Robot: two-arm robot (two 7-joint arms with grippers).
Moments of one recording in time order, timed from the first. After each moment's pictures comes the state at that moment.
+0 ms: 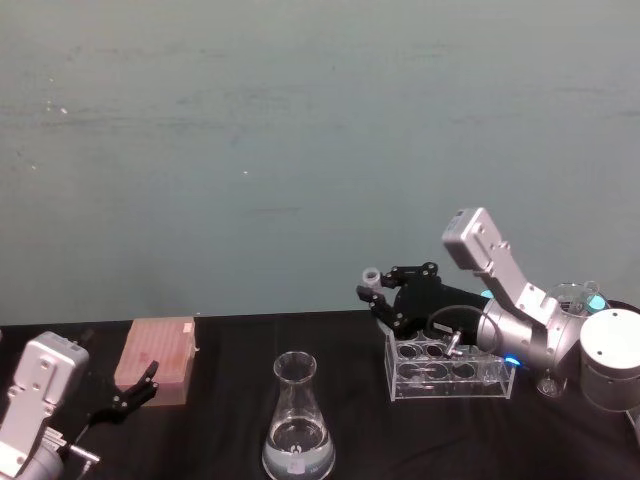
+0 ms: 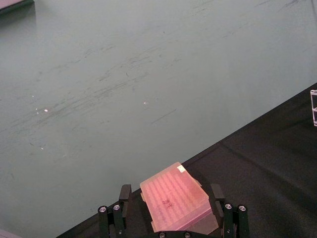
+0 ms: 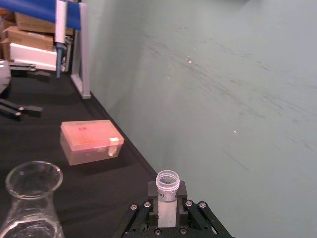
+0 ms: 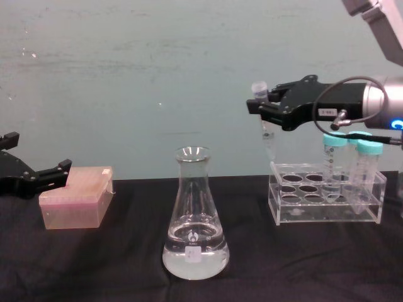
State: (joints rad) left arm -0.20 0.60 0.45 -1.41 -0.25 -0.12 0.03; right arm 0.69 0.31 -0.49 -0.99 0.18 -0.19 0.65
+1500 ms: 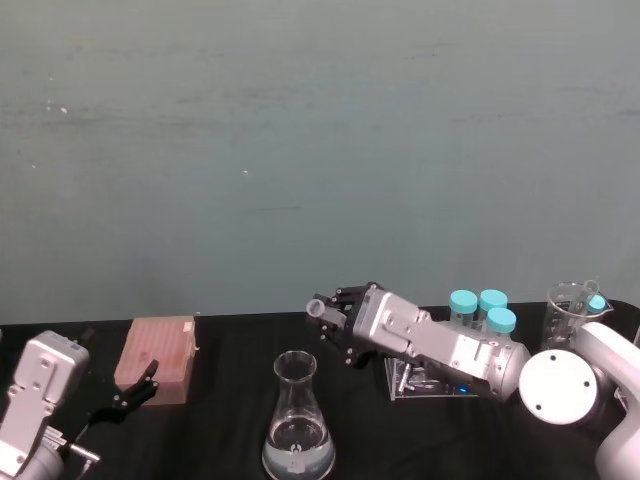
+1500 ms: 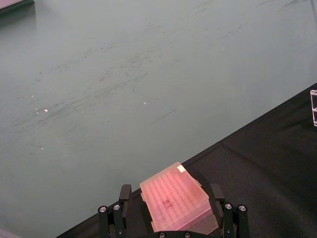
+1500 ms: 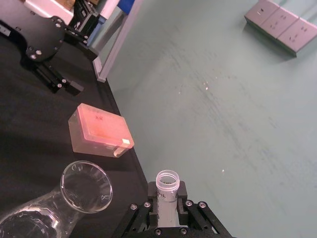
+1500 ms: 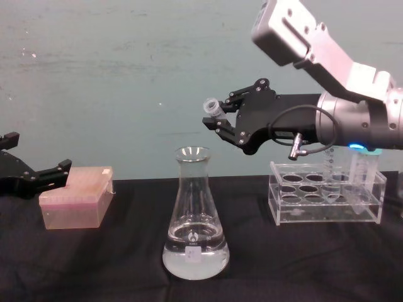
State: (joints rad) left arm -0.20 0.60 0.45 -1.41 -0.25 -0.12 0.03; right arm 0.64 0.30 -0.62 -1.11 -0.17 -0.33 0.44
